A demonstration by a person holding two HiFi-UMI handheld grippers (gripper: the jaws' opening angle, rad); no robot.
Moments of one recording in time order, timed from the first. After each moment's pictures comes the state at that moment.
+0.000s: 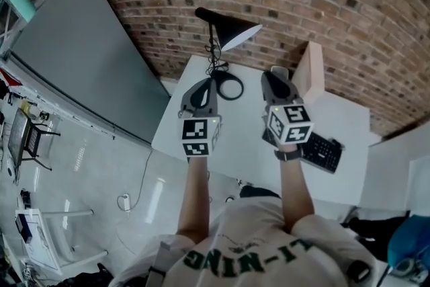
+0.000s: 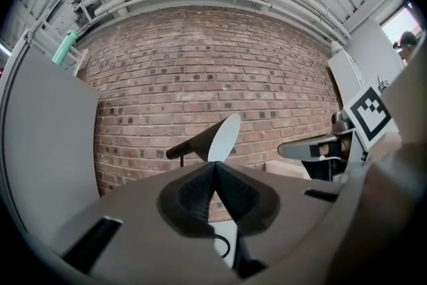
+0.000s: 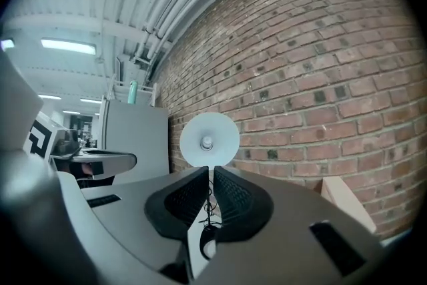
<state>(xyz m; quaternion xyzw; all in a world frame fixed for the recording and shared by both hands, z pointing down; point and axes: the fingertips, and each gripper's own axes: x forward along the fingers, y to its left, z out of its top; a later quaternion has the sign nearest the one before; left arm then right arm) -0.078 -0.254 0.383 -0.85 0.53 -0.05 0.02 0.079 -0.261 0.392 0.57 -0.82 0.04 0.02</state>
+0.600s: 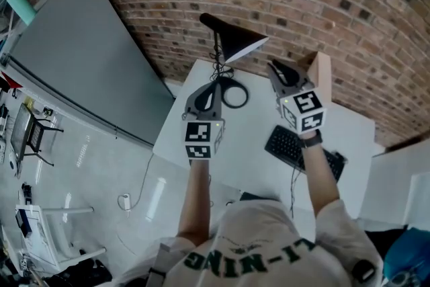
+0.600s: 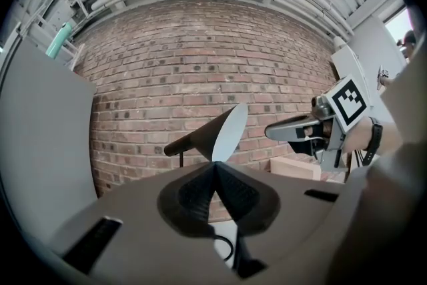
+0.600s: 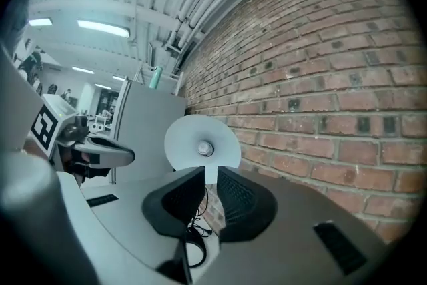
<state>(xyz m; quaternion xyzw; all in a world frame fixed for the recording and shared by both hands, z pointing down) -0.068 -0.296 0.399 -0.85 0.53 -0.07 0.00 0.083 -0.333 0.363 0.48 -0.87 -0.07 0.11</state>
